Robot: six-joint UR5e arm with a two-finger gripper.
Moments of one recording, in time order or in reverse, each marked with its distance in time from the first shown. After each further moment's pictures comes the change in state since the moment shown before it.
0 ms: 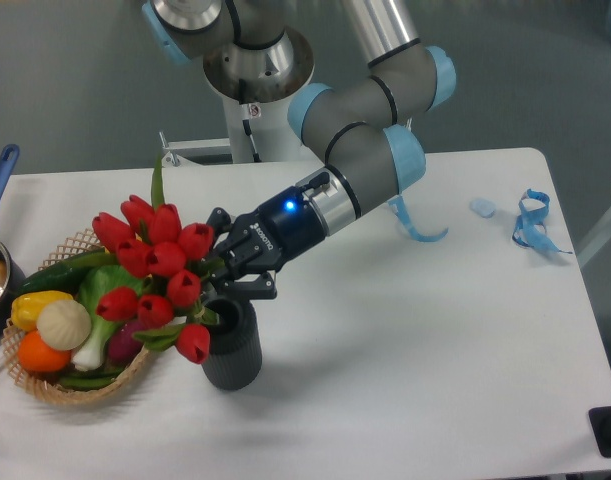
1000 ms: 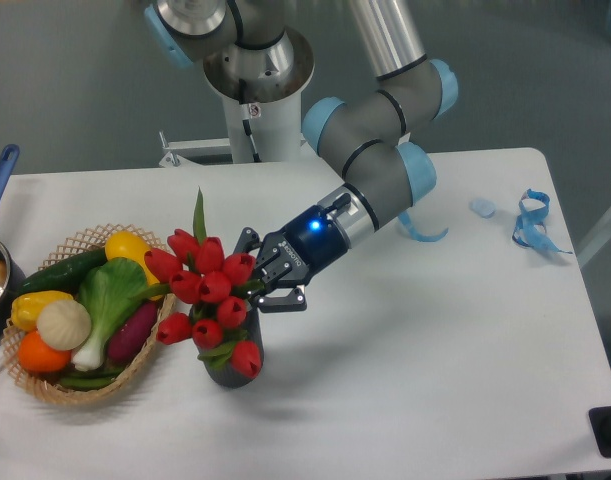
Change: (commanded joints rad) arm 0.048 -0.054 -0.077 0.005 0.060 0.112
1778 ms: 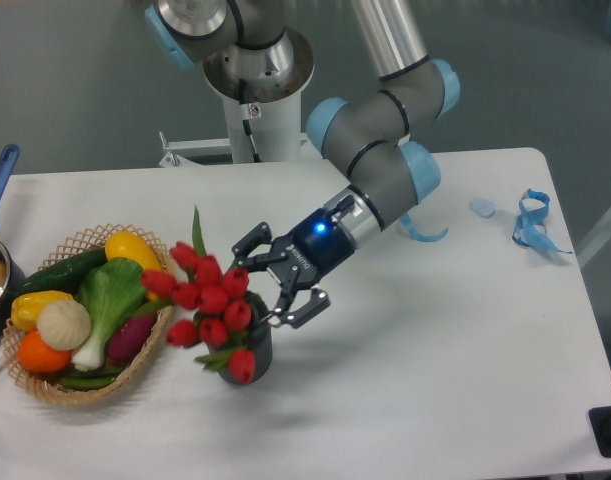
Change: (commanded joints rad) arm 0.072 0.093 -0.006 -0.002 0.101 0.003
